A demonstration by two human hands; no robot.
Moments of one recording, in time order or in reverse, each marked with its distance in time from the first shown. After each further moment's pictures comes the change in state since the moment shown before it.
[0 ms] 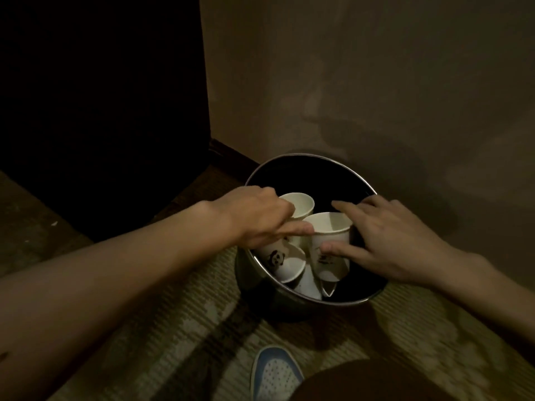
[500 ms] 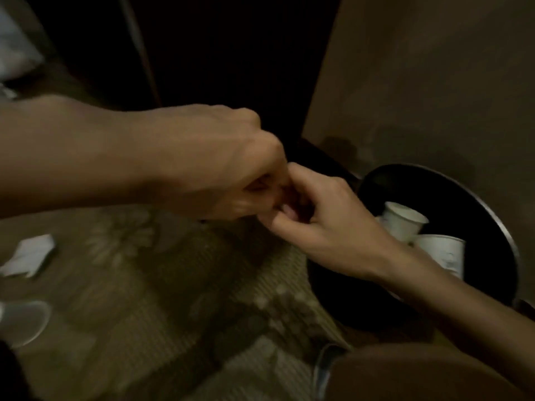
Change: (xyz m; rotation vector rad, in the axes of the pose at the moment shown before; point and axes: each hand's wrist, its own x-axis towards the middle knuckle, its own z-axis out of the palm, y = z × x) left_hand -0.205 -0.053 -0.103 0.140 0.125 -0.072; right_hand 0.045 -0.208 -0.063 0.844 0.287 -0.516
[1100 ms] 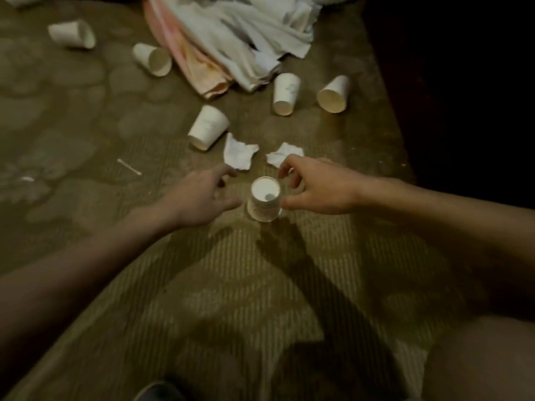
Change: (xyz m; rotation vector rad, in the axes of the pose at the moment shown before) left_hand -0.409 -0.055 0.231 -0.598 0.193 -1.424; right_hand 0.145 -0.146 0.338 -0.271 -0.922 -0.255
